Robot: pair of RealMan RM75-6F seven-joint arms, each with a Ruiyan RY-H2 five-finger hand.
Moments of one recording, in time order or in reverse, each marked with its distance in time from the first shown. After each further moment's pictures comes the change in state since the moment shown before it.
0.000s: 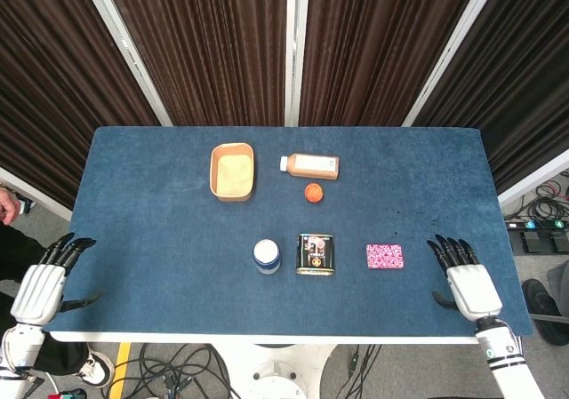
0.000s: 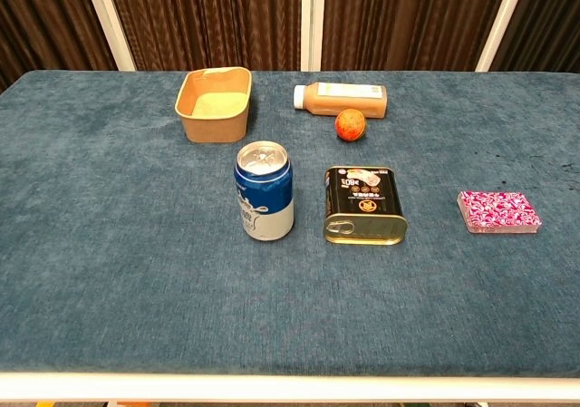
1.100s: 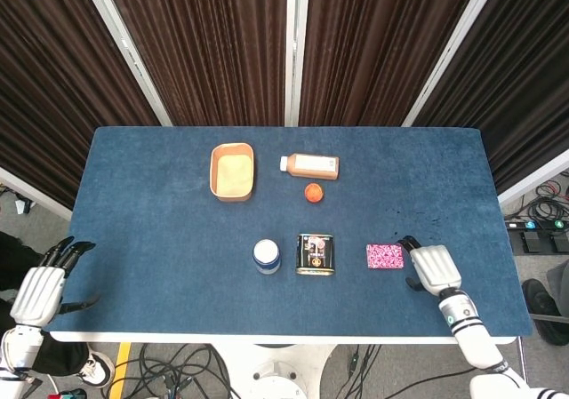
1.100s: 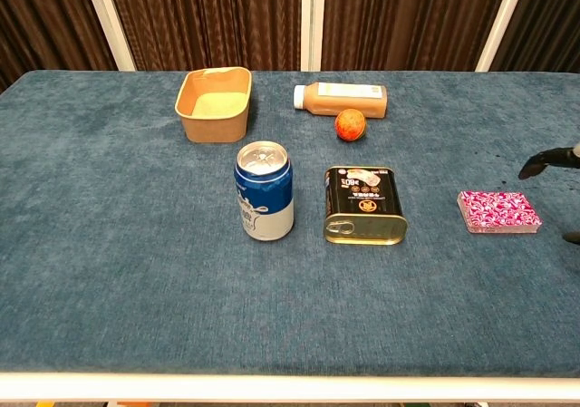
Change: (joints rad) left arm 0.002 0.001 0.010 0.014 -0.011 -0.028 -0.018; right arm 0.176 -0.096 0.089 -0.035 0.279 -0.271 -0.264
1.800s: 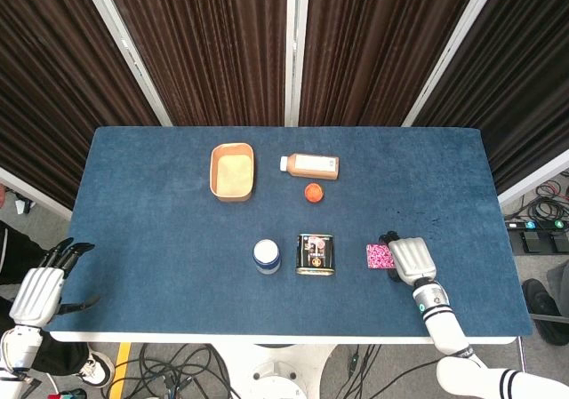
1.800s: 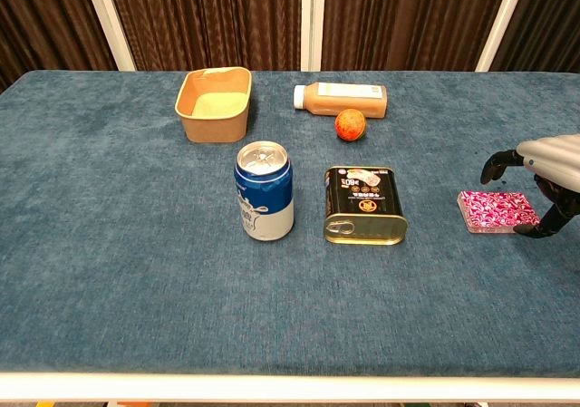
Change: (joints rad) left arm 0.000 0.002 0.002 0.007 -0.004 -0.011 -0.019; right arm 0.103 -0.120 0.022 -0.007 0.230 0.016 -0.223
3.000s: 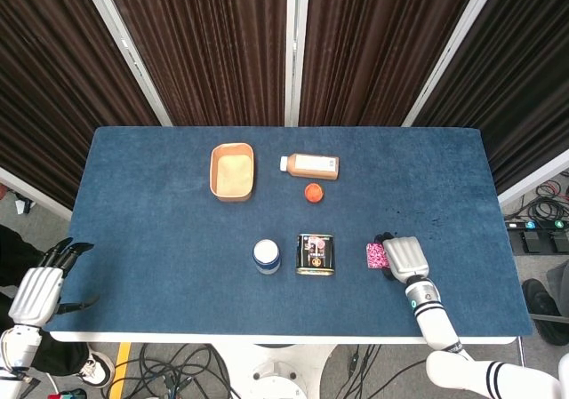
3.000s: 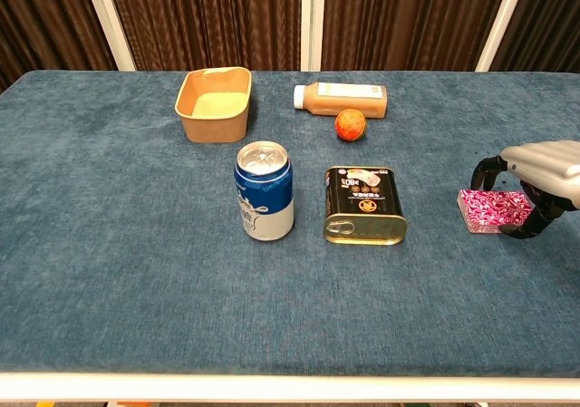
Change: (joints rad) left arm -0.001 0.002 -0.001 0.002 -0.006 -0.009 -0.009; right arm 0.058 -0.046 -0.028 0.032 0.080 0.023 -0.009
